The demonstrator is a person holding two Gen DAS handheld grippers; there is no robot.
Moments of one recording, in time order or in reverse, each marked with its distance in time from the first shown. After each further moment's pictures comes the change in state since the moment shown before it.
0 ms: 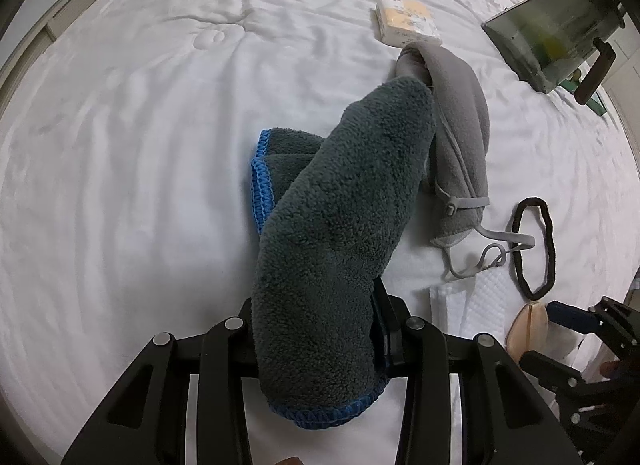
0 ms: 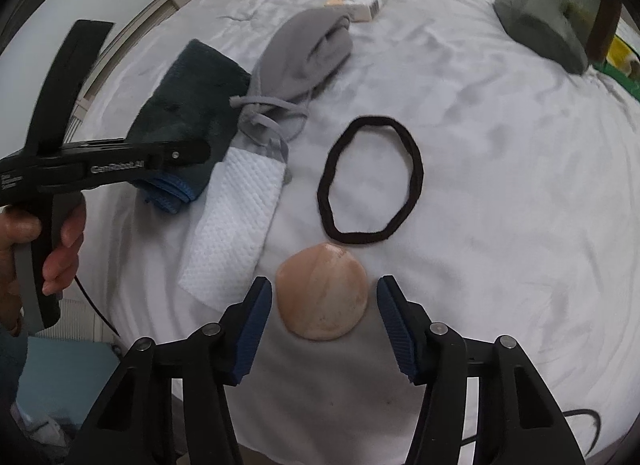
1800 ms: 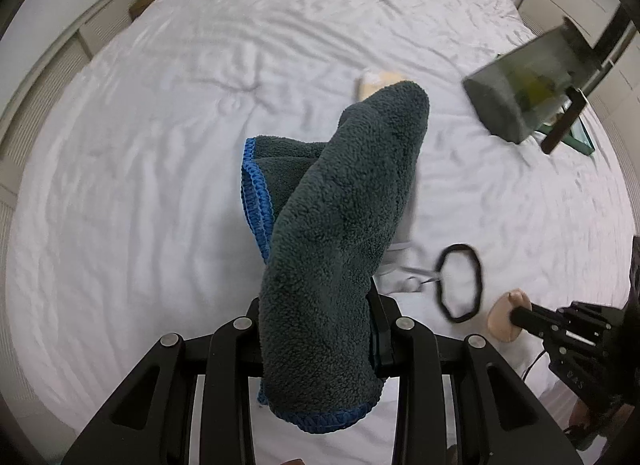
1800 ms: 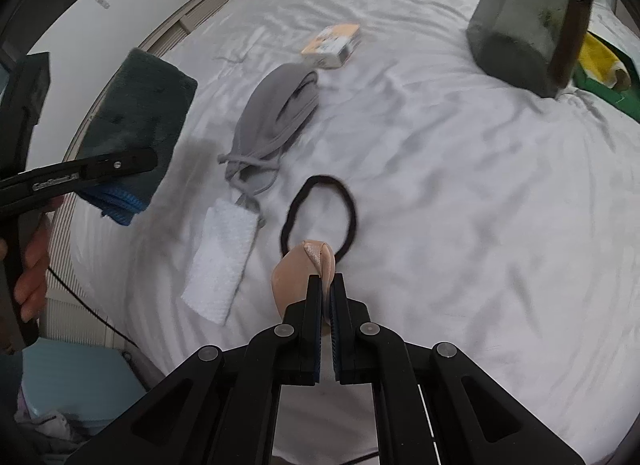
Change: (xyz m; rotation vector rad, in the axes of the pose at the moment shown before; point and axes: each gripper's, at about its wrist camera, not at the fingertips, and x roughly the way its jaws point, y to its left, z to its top) left arm -0.085 -0.038 0.016 -0.063 -0.096 0.060; right arm -0.053 -0.048 0.015 -0.002 -0.076 0.056
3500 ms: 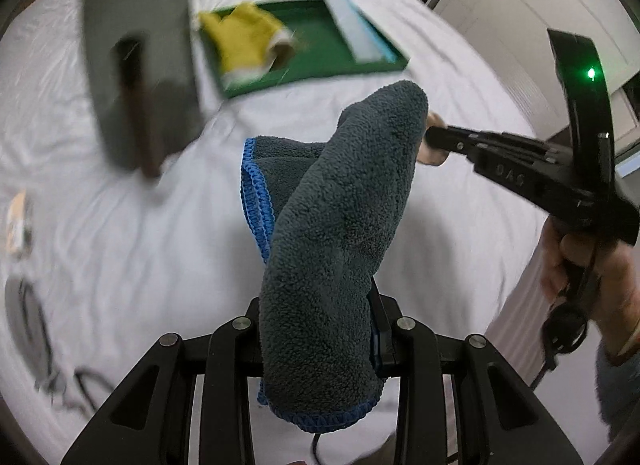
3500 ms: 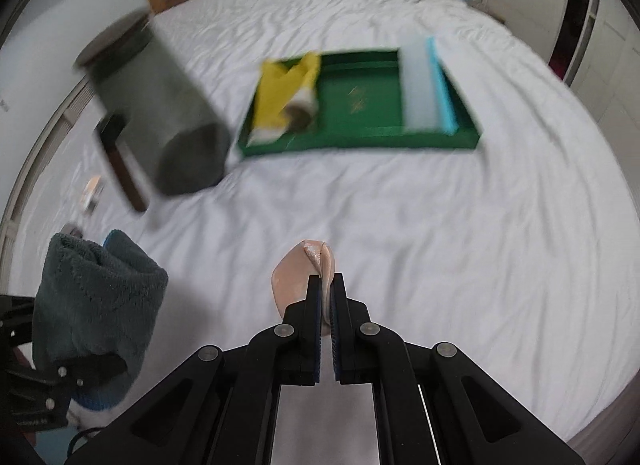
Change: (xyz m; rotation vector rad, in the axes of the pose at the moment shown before) left arm 0.028 -0.382 0.063 0.388 0.100 -0.353; right arm -0.179 -0.286 0.011 0.218 -0.189 -0.345
